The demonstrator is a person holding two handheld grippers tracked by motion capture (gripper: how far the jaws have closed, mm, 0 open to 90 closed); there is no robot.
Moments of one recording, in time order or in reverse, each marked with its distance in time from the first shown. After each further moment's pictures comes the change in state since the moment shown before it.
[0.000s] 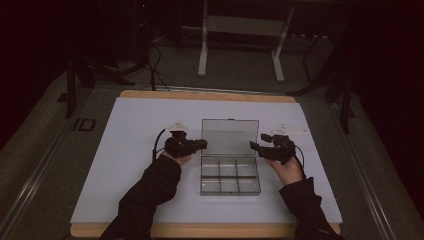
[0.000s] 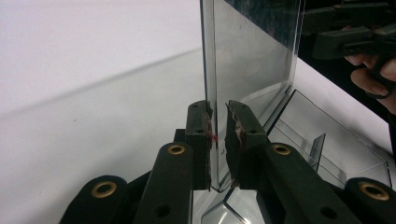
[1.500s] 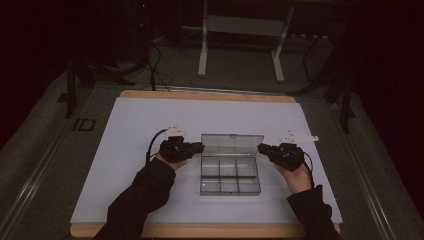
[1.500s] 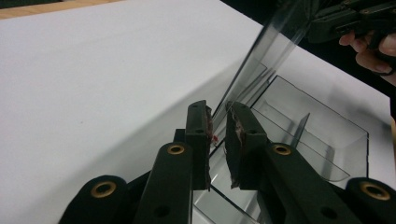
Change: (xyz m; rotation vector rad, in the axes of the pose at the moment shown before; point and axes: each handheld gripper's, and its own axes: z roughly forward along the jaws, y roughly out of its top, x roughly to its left) left arm -0.027 0.003 -0.028 0.020 0.040 0.122; right arm 0.004 -0.011 -0.031 -0.017 0.100 -0.048
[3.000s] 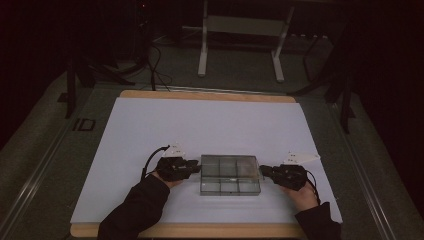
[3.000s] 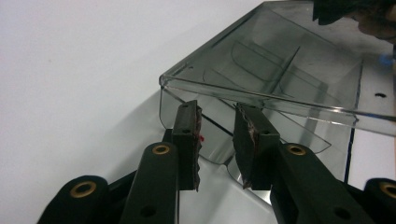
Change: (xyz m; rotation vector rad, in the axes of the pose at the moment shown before) left arm -0.021 -0.044 -0.007 0.097 0.003 0.064; right arm 0.008 -0.056 -0.010 0.058 0.154 -0.016
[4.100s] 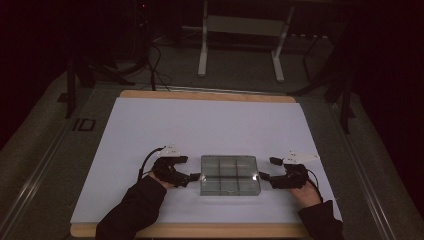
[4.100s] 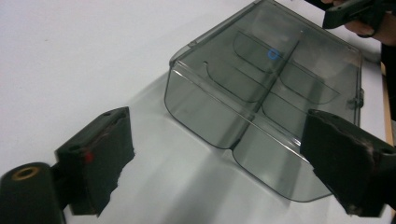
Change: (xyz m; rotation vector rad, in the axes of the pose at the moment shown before) left arm 0.013 -0.011 -0.002 0.000 -0.044 -0.047; right arm -0.009 -0.004 0.002 0.010 -0.104 -0.035
